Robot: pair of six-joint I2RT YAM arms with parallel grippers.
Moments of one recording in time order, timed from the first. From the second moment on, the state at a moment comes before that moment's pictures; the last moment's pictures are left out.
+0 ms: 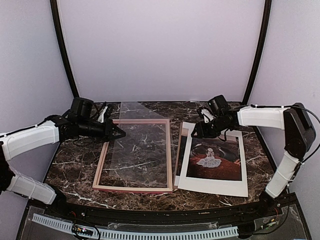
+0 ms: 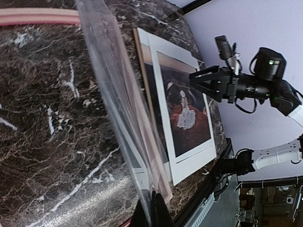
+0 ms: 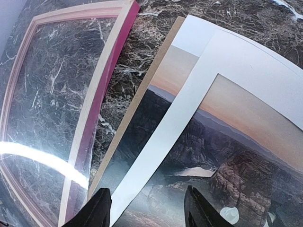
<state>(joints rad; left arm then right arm) -0.47 1.25 0.87 -0.26 0.57 -0.61 0.50 1.71 1.14 -0.39 -0.25 0.29</state>
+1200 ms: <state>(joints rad) -0.44 1.46 0.93 -0.47 0.27 -0.44 0.50 1.73 1.09 -0.38 -0.24 0.26</state>
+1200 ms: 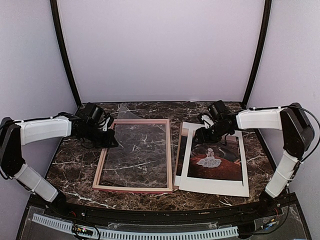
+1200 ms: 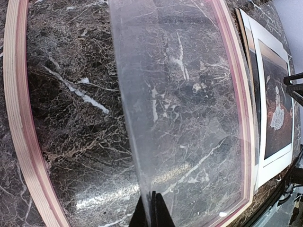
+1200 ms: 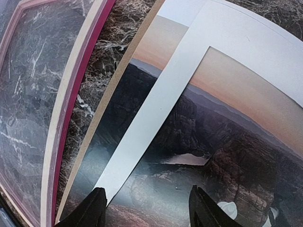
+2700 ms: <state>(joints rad) -0.43 1.48 0.95 -0.52 0.21 -0.42 0.50 1.72 1.06 -0.37 -0.25 0.23</state>
